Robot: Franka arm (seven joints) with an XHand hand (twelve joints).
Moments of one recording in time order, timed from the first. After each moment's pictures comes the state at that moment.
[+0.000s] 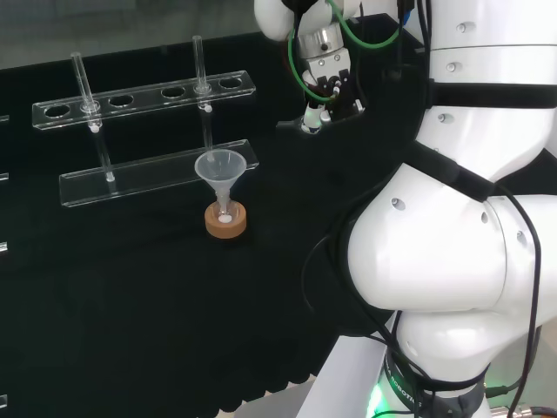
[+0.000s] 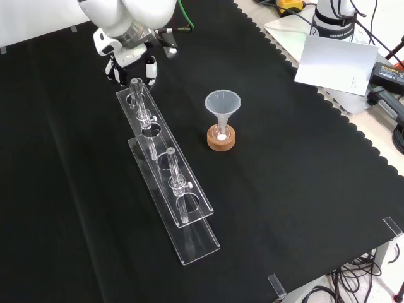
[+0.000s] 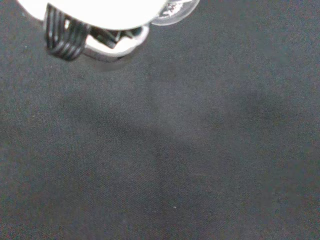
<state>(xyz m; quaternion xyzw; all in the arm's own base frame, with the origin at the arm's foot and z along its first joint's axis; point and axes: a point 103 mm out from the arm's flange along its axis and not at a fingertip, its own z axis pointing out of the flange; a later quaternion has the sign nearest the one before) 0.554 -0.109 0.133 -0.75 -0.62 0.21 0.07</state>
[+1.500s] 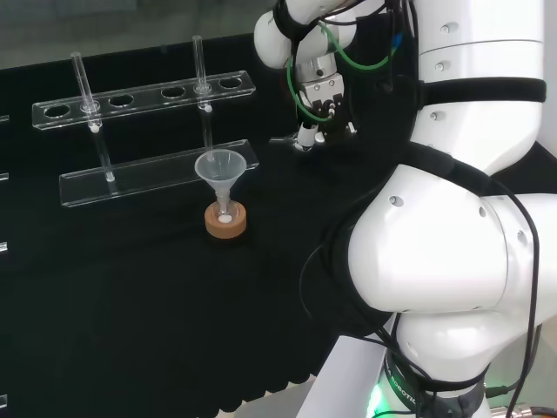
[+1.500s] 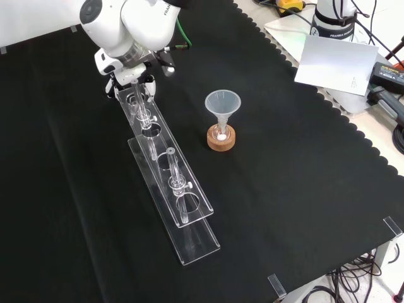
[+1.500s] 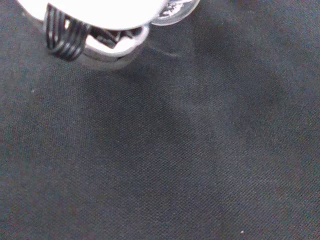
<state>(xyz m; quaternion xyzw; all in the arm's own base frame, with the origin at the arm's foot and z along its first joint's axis) 0.570 -0.105 0.078 -0.75 -0.64 0.19 0.07</state>
